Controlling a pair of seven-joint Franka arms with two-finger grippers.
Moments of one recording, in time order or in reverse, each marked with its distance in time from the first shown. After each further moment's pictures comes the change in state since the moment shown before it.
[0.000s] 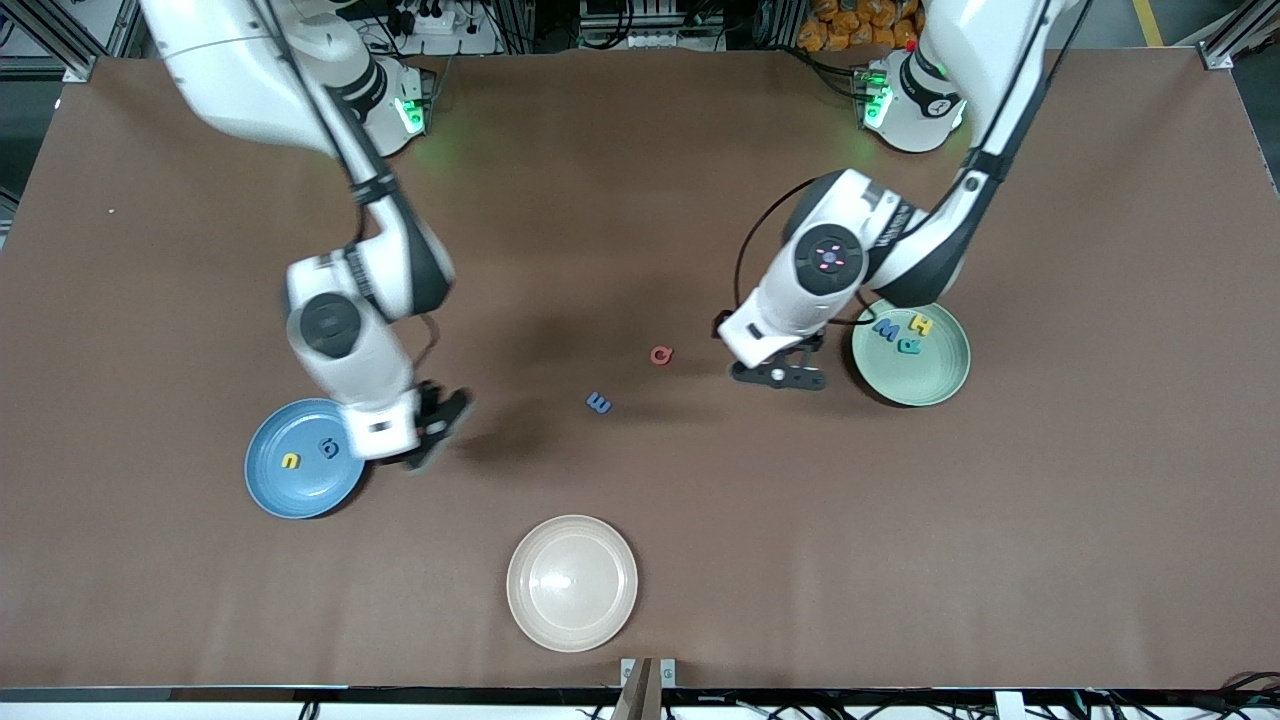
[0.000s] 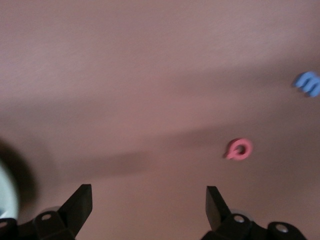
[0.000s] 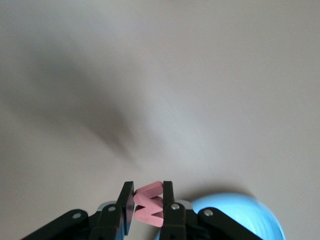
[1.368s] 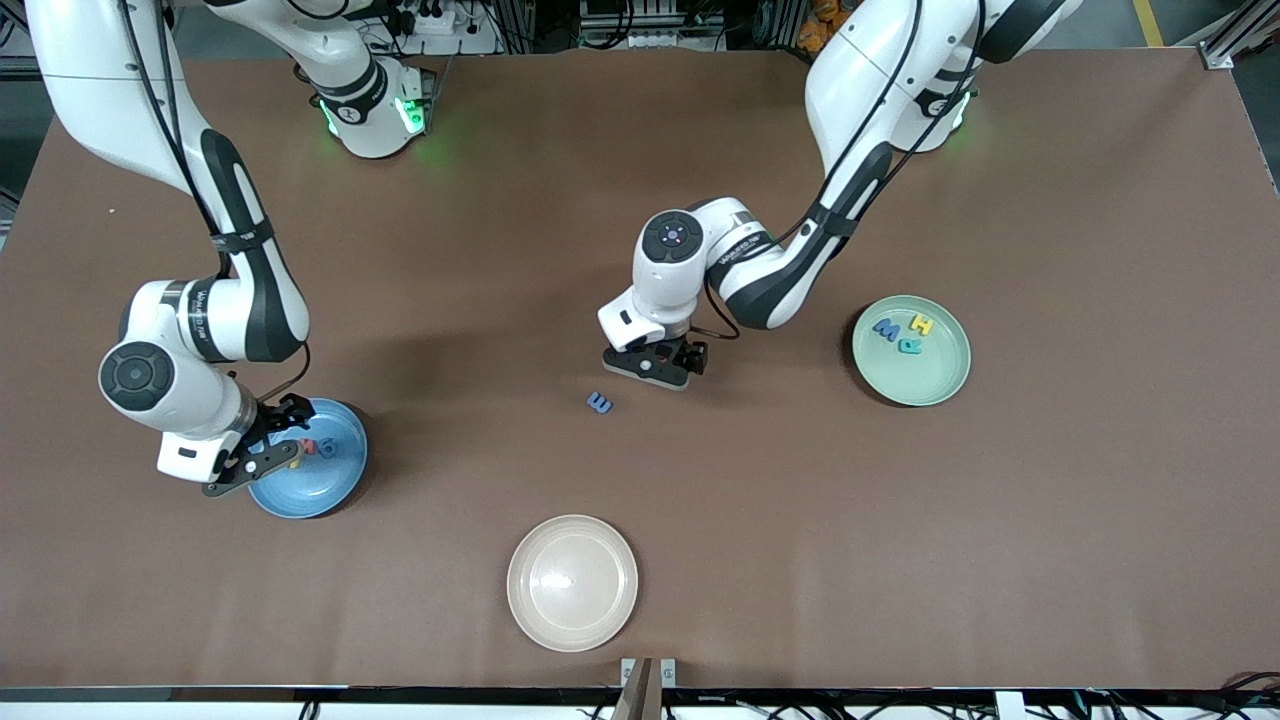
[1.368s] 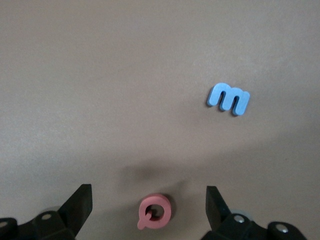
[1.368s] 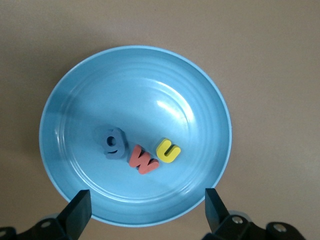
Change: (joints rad) left arm -0.213 0.264 0.007 0.149 0.320 0.232 -0.191; right arm -0.211 0.017 -0.011 -0.020 0.001 -0.056 0.146
